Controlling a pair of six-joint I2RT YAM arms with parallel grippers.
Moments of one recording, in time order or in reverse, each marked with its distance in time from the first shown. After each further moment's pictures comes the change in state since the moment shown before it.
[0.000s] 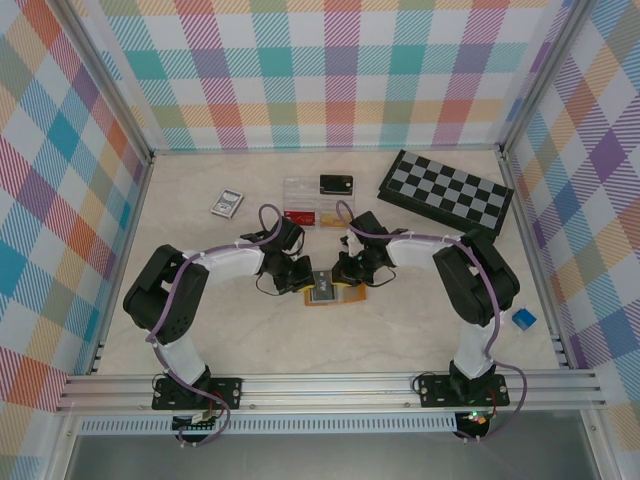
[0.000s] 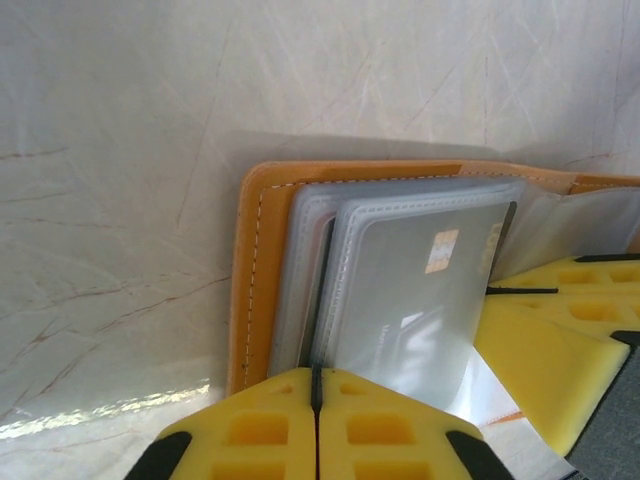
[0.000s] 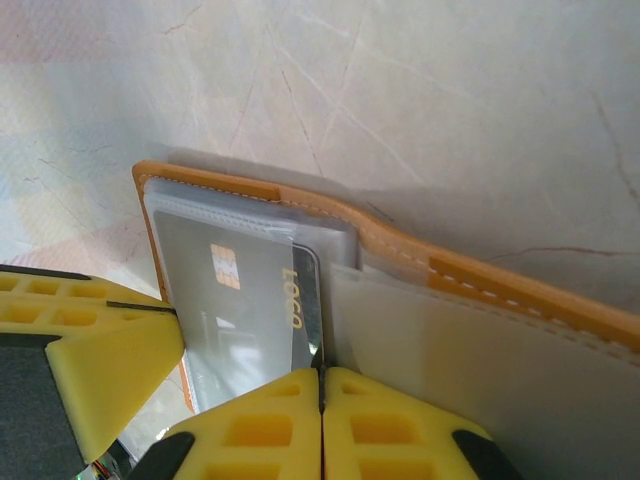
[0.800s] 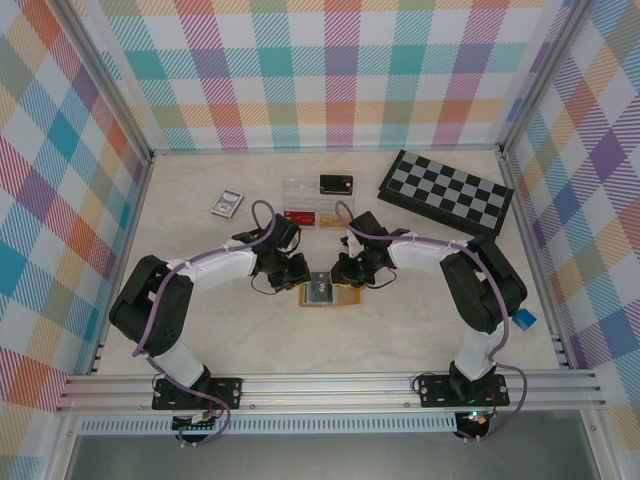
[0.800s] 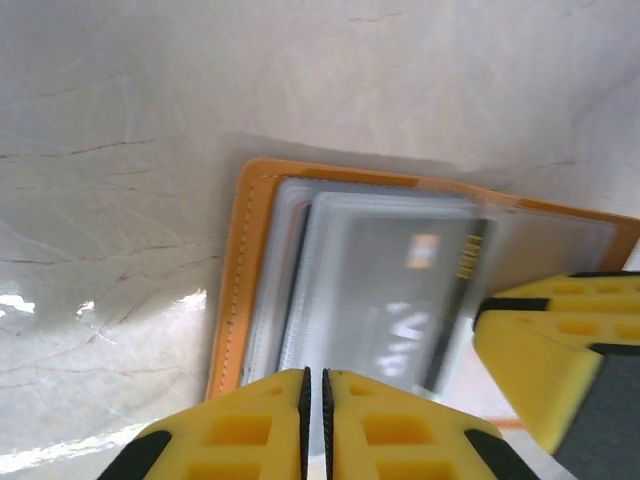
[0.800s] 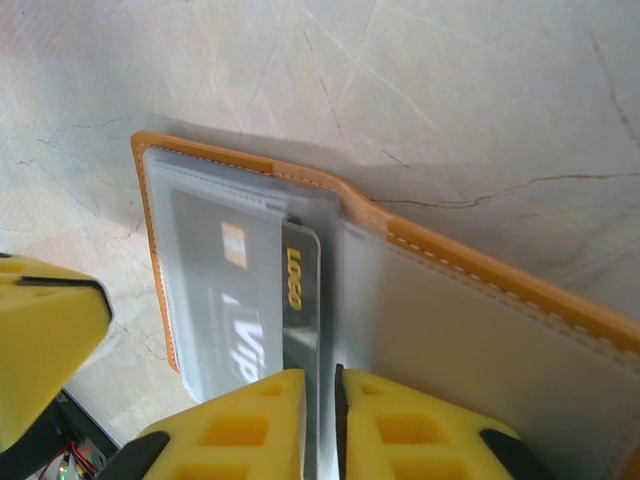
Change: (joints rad) left arm 0.000 -0.105 -0.004 -0.060 -0.076 0.001; right arm 0.016 -0.058 -0.005 -0.057 0.056 -0.003
